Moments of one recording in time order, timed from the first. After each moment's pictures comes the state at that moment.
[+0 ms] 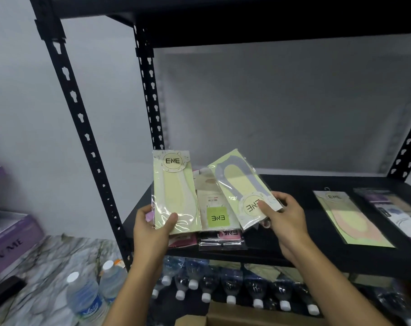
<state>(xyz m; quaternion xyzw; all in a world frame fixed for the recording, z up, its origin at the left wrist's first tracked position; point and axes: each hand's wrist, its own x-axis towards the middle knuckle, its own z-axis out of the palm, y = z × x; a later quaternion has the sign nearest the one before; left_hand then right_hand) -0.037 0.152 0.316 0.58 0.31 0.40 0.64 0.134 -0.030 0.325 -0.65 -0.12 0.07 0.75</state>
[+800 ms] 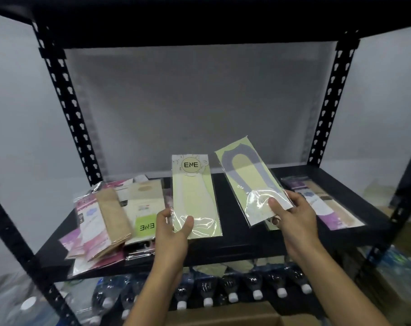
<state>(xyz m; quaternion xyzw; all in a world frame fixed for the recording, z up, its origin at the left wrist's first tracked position) 0.074 0.021 0.302 0.61 0.21 0.28 0.71 0.188 -0.179 0.321 -0.61 -0.05 -0.03 0.79</state>
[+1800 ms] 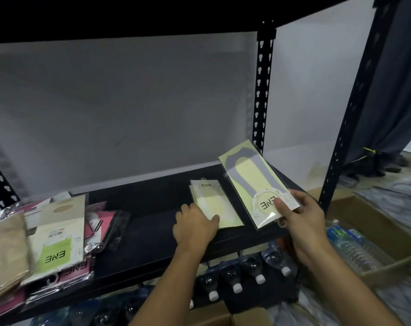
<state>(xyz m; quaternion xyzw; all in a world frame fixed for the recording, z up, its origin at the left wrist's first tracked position) 0.224 -0.122 0.290 0.94 0.23 0.14 0.20 0.236 -0.327 0.306 -0.63 0.02 -0.10 0.77</state>
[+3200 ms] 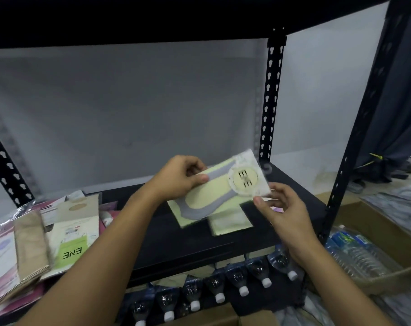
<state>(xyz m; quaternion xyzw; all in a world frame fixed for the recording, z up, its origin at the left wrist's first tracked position) 0.212 -0.047 0.418 0.92 -0.09 0.13 0.36 0.209 -0.289 0.335 -0.70 -0.12 -0.10 0.70</state>
